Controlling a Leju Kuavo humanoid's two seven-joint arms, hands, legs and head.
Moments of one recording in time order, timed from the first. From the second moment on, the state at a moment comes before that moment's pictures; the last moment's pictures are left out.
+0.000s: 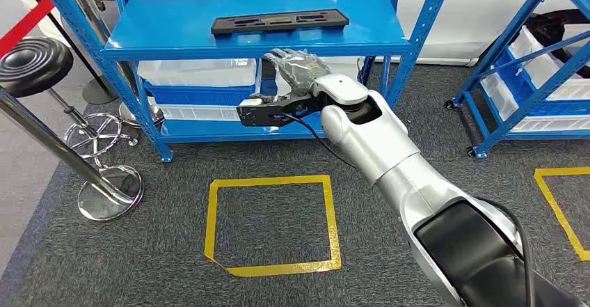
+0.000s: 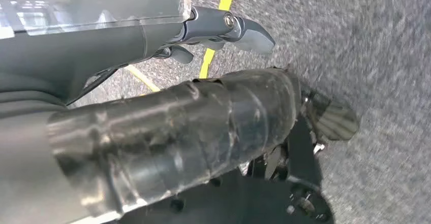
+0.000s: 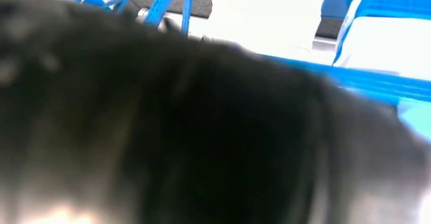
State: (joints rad) left arm -0.07 -0.20 0.98 -0.23 -0.60 0.13 -0.07; right arm -1.13 0.16 0.82 -0.74 1.06 0.25 -0.06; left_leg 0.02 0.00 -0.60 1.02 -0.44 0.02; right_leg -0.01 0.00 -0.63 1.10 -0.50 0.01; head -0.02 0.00
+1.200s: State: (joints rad) left arm -0.07 -0.20 1.01 -0.23 -0.66 0.13 -0.10; right arm -1.17 0.16 0.91 -0.72 1.08 0.29 -0.07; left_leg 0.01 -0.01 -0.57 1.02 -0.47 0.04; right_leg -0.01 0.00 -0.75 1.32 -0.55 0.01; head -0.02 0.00
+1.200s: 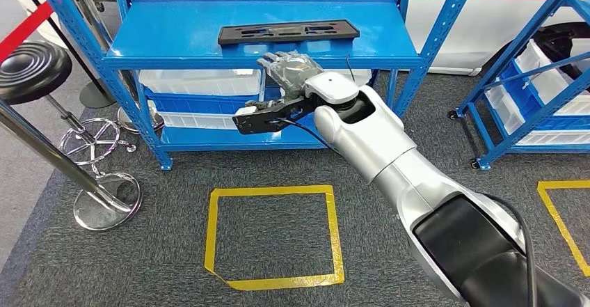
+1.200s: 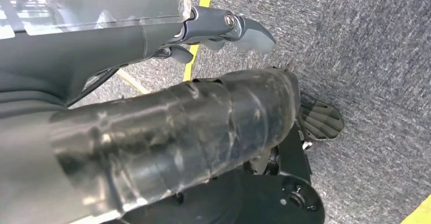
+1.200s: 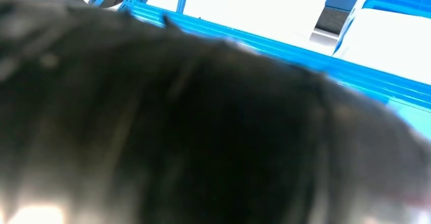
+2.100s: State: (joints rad) left arm -0.08 -0.20 1.03 -0.23 -0.69 0.13 -0.10; right arm -1.18 0.15 0.93 -0.72 1.07 0.30 -0.06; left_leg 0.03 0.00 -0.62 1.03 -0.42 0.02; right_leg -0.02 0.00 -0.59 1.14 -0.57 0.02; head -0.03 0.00
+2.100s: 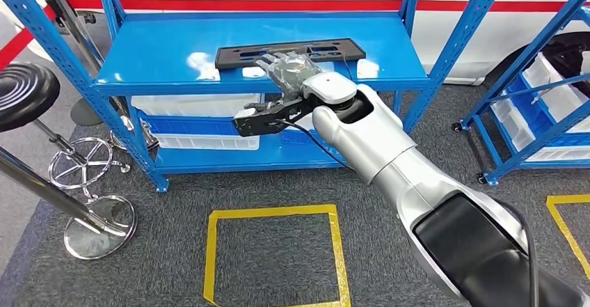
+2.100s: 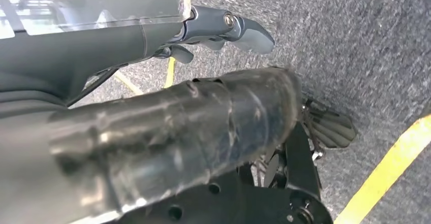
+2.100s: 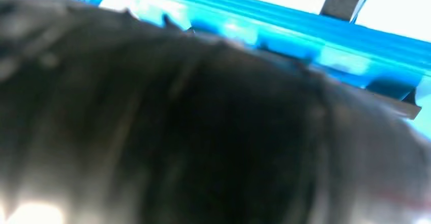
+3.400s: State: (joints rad) left arm -0.08 -0.20 1.08 -0.23 -0.74 0.15 -0.09; right arm -1.16 0.12 0.94 -0.70 1.06 0.30 -0.07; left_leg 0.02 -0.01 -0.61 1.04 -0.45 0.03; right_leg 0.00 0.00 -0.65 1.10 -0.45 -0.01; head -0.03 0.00
